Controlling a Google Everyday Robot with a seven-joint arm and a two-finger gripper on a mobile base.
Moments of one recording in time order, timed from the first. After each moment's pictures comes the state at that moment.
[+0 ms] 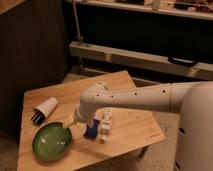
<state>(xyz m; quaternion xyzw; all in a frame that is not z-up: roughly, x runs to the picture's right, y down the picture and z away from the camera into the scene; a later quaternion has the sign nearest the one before) -0.168 0.194 0.745 -0.07 -0.41 -0.68 0.60</state>
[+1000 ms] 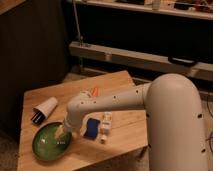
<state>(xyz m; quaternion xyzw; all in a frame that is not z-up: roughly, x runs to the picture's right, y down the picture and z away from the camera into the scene) -0.215 0.247 0.769 -0.09 -0.45 -0.69 0.56</state>
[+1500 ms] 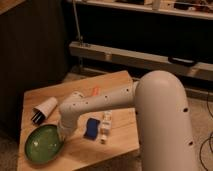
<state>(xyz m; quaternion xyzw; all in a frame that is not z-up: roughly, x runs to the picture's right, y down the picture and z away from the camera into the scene) -0.233 0.254 0.766 -0.11 -0.44 -0.72 0.53</state>
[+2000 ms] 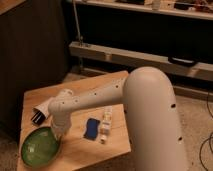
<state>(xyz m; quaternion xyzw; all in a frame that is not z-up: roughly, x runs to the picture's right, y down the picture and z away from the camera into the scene) -0.256 0.239 0.754 -0.11 -0.42 -0.75 0.50</state>
